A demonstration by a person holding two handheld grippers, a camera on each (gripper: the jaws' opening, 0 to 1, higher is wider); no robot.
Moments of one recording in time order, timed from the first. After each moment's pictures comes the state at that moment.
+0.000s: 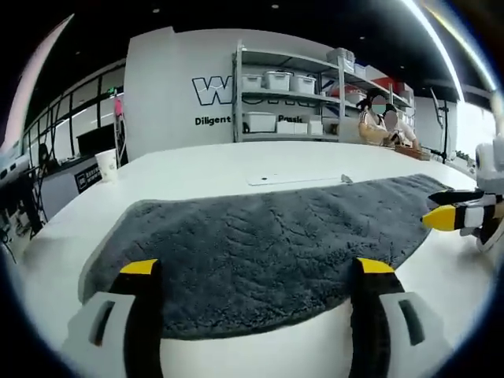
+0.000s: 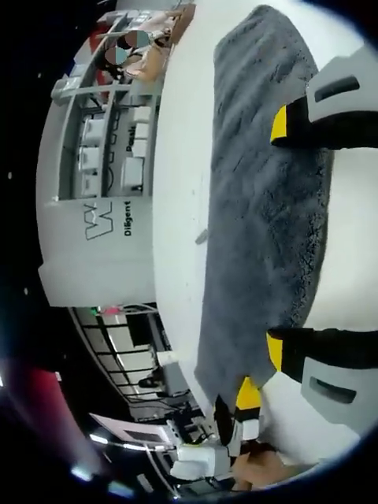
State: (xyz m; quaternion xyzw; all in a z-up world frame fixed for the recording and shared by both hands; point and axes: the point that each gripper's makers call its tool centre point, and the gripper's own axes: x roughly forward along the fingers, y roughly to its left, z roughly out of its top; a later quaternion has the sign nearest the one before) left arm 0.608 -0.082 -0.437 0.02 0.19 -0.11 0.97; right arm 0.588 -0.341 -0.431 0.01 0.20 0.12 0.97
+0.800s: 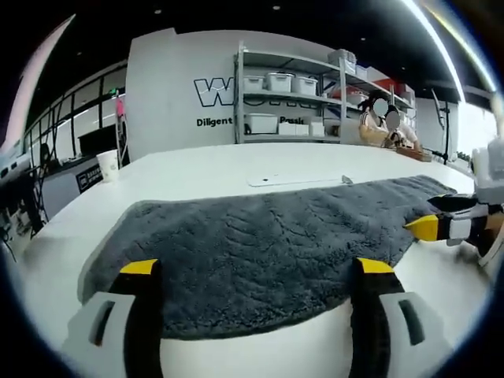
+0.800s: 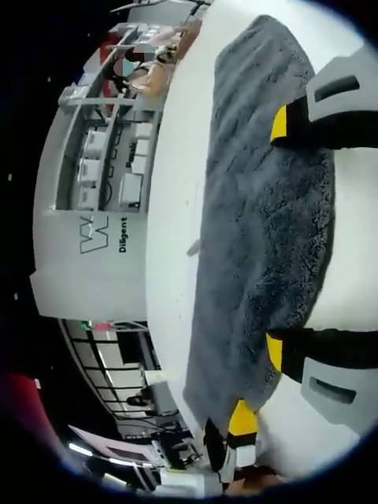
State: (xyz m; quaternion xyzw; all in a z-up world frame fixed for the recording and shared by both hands) left arm 0.606 -0.083 -0.438 0.02 0.19 -0.11 0.98; right arm 0.597 -0.346 -0.442 -0.02 0.20 0.06 0.98
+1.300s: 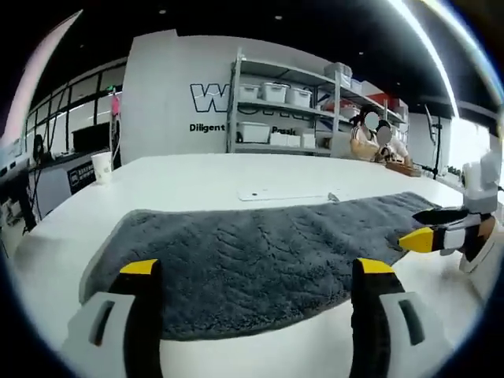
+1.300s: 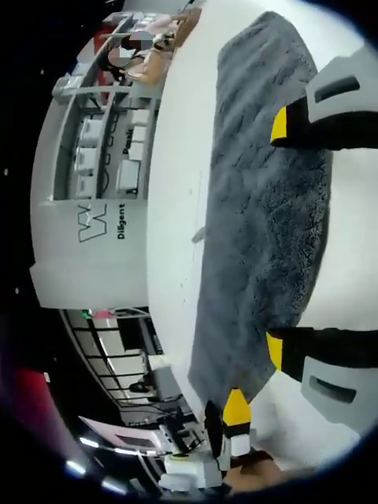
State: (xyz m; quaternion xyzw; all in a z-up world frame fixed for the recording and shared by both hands) left arm 0.599 -0.089 -0.415 -0.01 0.17 -0.14 0.98; right arm 0.585 -0.340 -0.422 -0.01 0.21 0.11 0.97
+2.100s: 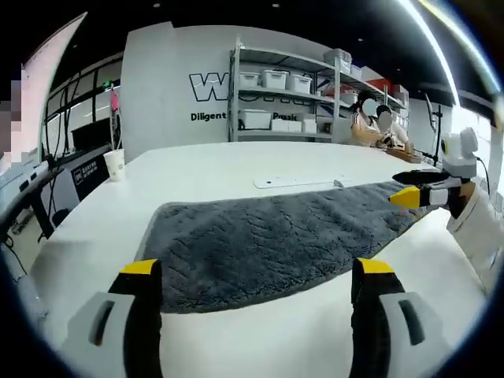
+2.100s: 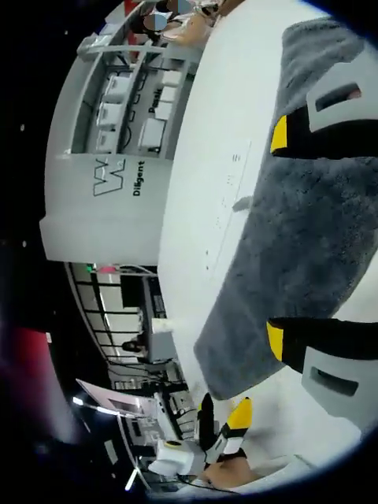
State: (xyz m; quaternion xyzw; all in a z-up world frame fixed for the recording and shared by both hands) left arm 0.573 -0.045 -0.407 0.01 0.21 -0.13 0.97; right arm 0.624 -0.304 -0.382 -0.06 0.17 0.23 0.96
